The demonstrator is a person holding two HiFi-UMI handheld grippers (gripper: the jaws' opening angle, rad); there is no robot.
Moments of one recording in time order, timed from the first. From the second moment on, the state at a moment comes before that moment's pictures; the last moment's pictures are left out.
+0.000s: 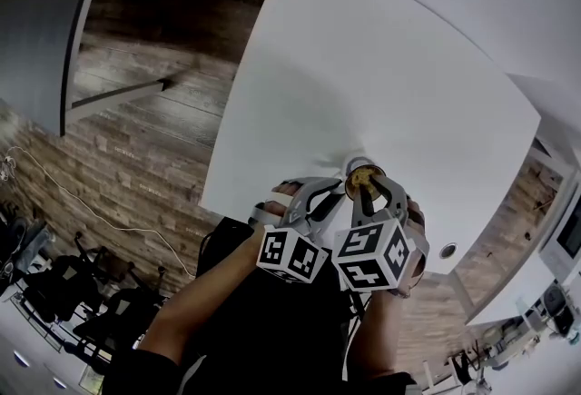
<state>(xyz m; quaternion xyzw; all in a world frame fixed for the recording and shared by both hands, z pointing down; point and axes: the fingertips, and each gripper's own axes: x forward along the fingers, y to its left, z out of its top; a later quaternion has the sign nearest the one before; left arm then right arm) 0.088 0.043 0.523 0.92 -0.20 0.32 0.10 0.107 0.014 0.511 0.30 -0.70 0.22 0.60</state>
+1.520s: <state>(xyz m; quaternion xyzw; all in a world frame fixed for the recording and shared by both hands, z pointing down) 0.092 0.053 0.526 0.92 -0.21 0.32 0.10 0.112 0.030 0.485 0.33 -0.71 0.27 0.56</state>
